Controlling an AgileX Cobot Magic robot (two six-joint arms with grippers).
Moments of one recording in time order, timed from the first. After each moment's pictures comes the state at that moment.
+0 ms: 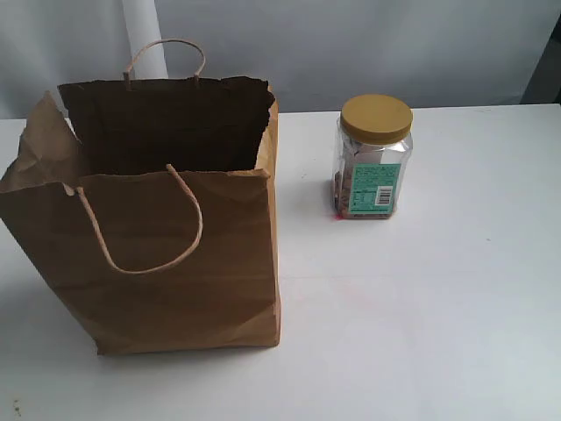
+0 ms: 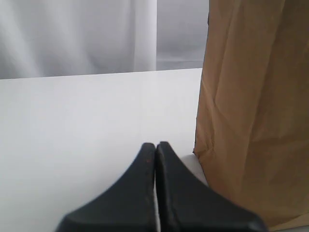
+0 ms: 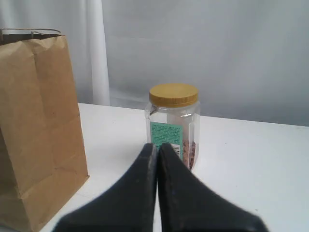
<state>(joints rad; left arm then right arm) -0.01 0.00 0.00 0.23 0.32 -0.23 0.08 0.03 0.00 0.05 0.09 -0.02</state>
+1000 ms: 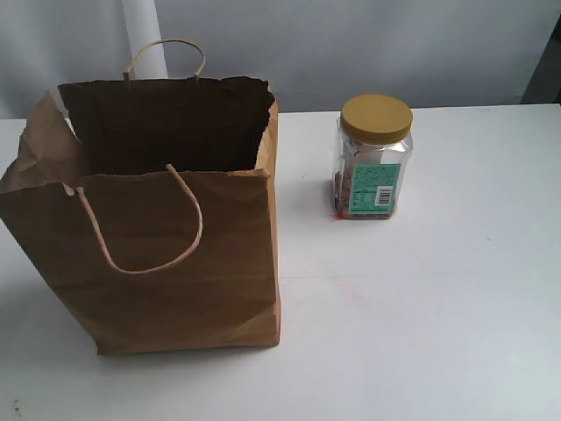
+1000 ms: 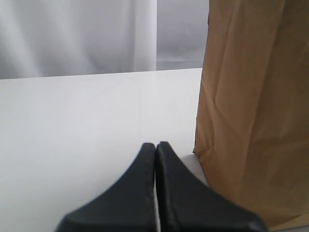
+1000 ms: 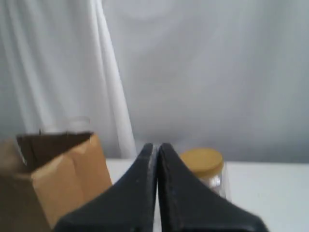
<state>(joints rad) -0.01 0.00 0.00 0.23 0.32 -0.23 0.08 0.26 -0.37 0.25 0.18 -0.06</state>
